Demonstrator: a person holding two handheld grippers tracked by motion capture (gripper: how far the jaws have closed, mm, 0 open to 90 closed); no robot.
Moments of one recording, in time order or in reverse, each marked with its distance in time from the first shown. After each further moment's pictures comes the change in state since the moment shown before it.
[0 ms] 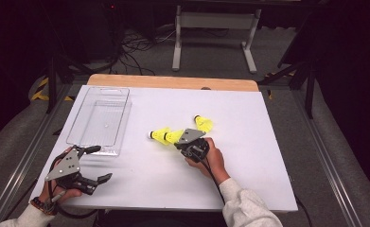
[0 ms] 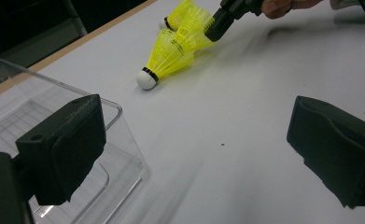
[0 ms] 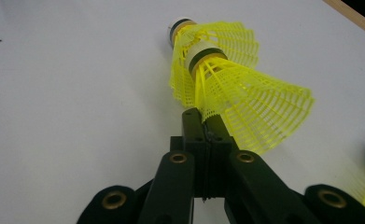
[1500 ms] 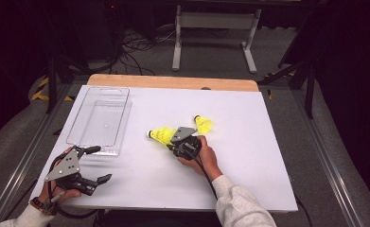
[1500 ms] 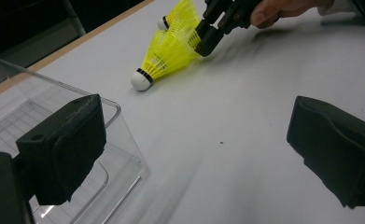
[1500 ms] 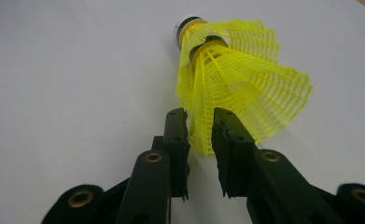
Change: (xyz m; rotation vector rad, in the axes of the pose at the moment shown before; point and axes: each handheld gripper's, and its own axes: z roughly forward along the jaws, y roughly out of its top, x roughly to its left) left arm 0.000 -0.001 -0.001 0.000 -0.002 0.004; right arm 0.002 0.008 0.022 0.015 0.029 0.023
